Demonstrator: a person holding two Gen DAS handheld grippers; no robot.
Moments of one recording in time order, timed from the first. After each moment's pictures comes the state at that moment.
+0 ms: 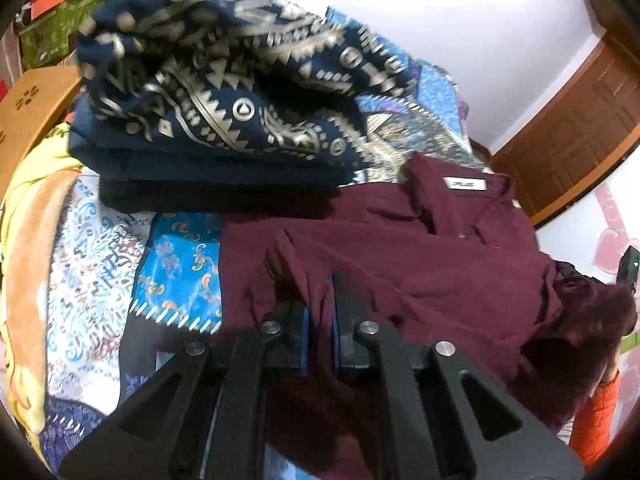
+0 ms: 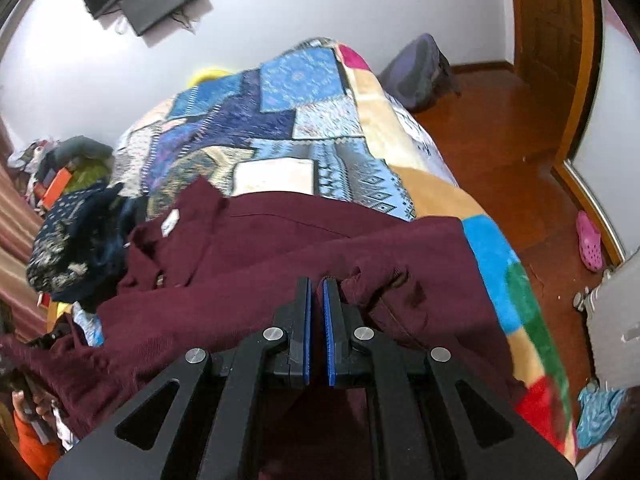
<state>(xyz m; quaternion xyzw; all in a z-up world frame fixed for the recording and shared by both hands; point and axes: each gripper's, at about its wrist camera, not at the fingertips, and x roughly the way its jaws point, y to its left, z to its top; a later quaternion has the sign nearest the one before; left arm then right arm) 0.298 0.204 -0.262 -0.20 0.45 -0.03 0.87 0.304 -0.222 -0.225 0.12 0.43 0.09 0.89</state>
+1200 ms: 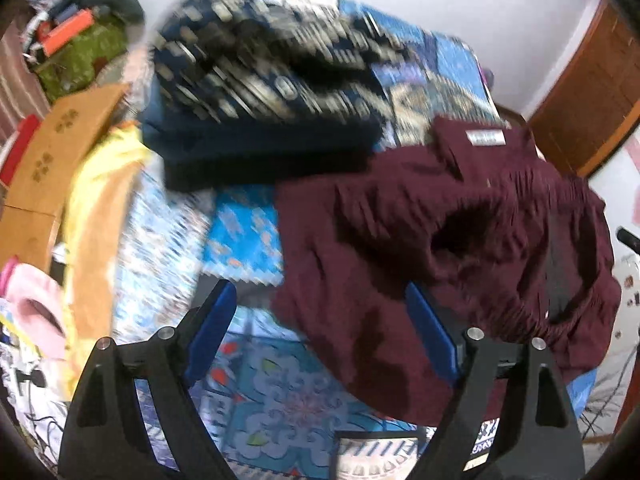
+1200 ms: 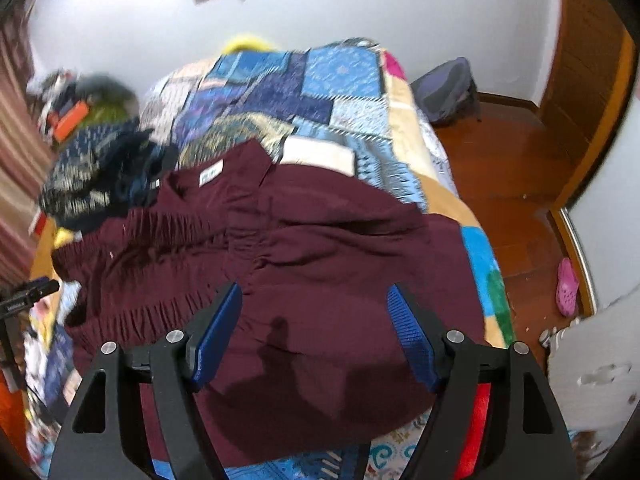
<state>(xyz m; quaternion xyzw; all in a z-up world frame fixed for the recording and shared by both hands) 0.252 0.199 -0.245 -0.11 0.50 0.01 0.86 0.265 -0.183 -0.190 -0.01 0.44 0.14 0.89</state>
